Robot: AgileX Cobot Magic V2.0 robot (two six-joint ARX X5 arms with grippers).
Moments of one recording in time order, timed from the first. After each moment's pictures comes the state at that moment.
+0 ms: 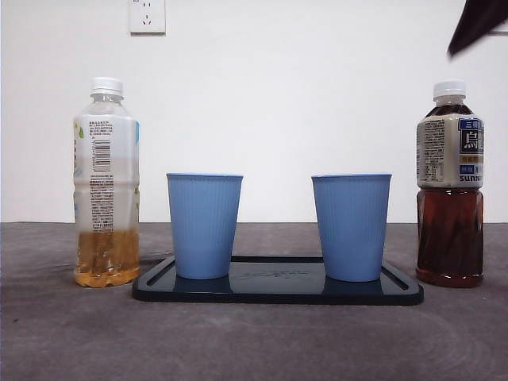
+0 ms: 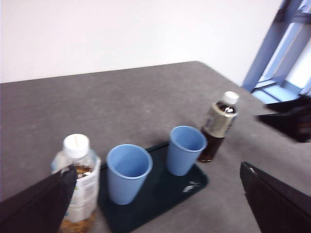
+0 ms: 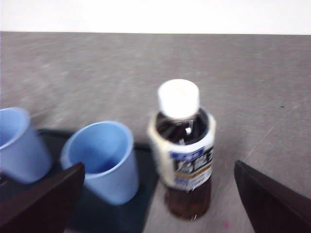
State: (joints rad) left arm -0.23 0.59 1.07 -0.75 0.45 -0.08; right arm 0.36 0.64 0.66 -0.39 0.03 0.19
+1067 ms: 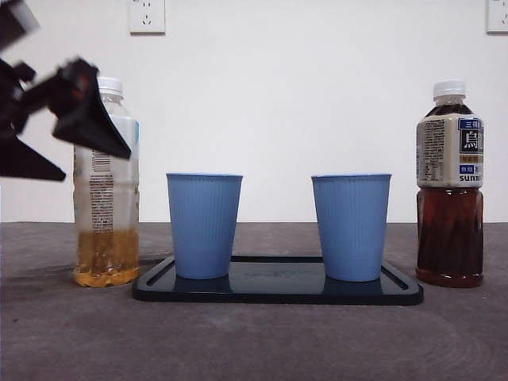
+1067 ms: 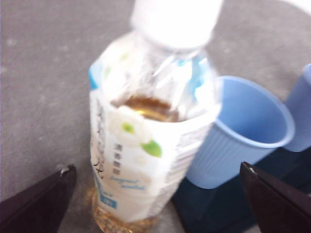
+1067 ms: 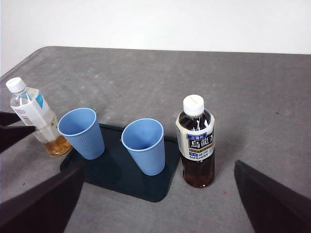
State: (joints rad) left arm -0.29 1.13 0.48 0.23 0.21 -0.09; right arm 0.38 0.45 1.09 -0.98 -0.03 0.20
